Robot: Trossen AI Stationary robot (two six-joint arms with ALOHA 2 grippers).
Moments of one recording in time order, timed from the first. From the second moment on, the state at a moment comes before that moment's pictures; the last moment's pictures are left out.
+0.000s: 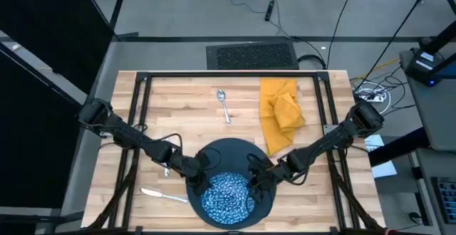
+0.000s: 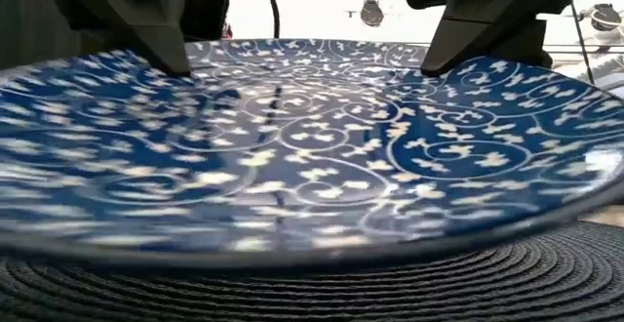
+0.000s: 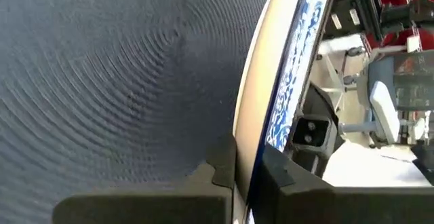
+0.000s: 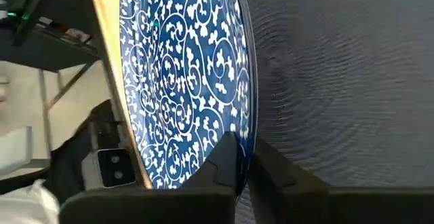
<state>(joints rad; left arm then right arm) -0.41 1.54 0.80 0.05 0.09 -1.15 0.52 1.70 1.04 -0.14 0.14 1.07</state>
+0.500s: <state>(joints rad) -0.41 1.65 0.80 0.11 0.10 -1.13 0.52 1.76 1.04 -0.17 0.08 1.08</state>
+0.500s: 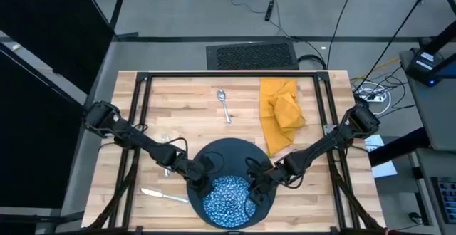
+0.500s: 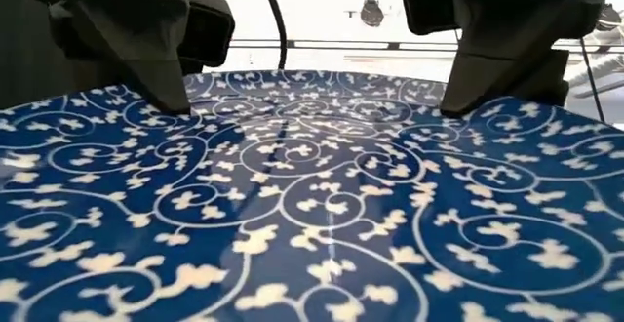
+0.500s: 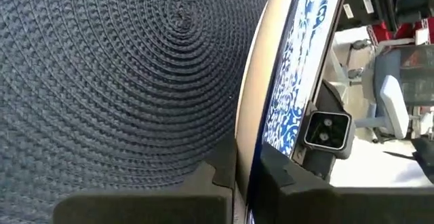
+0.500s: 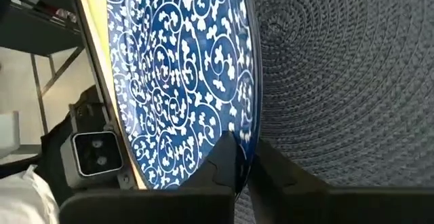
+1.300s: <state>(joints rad) -0.34 1.65 0.80 0.09 0.09 -1.01 0.46 1.76 1.04 -0.28 0.09 1.04</state>
